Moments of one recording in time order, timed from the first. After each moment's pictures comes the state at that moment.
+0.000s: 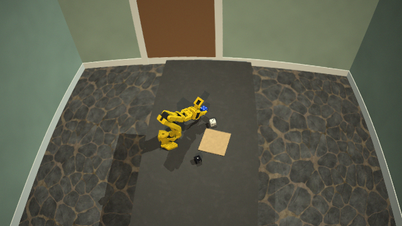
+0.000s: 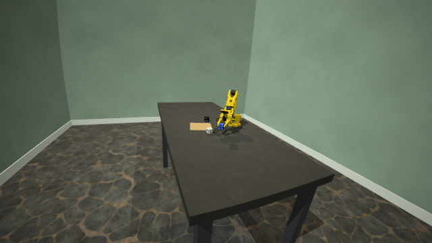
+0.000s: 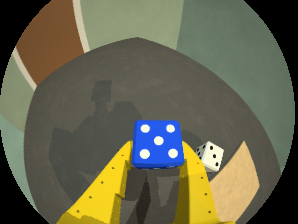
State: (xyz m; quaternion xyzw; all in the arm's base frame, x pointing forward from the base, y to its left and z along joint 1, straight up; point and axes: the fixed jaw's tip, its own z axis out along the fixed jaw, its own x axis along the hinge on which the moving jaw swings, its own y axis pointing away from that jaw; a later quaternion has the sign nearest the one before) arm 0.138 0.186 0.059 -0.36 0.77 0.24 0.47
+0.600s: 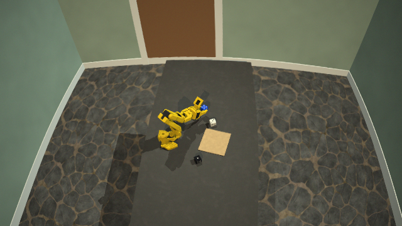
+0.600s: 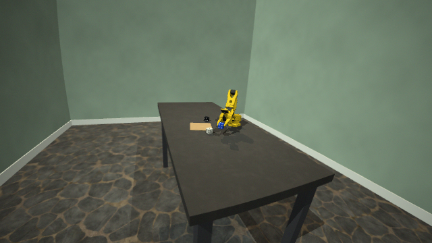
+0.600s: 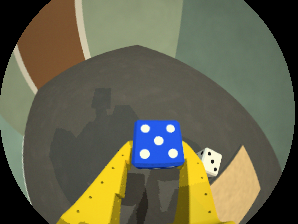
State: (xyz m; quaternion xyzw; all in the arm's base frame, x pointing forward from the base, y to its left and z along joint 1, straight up) arm 0.140 0.189 0.064 -0.35 0.75 0.25 0.50
